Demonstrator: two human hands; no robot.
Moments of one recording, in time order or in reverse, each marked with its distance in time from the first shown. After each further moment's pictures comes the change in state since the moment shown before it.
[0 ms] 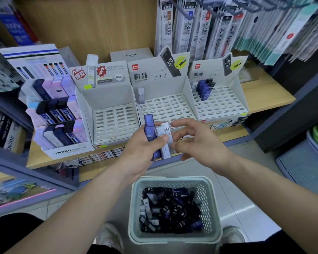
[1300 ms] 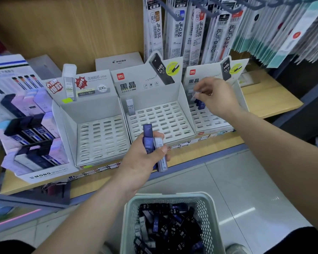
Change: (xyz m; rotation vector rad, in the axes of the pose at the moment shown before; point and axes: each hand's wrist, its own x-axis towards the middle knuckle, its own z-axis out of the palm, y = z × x) left_hand 0.039 -0.004 0.016 0.041 0.055 -0.005; right_hand 0.158 0.008 -0.122 -0.567 0.385 -0.266
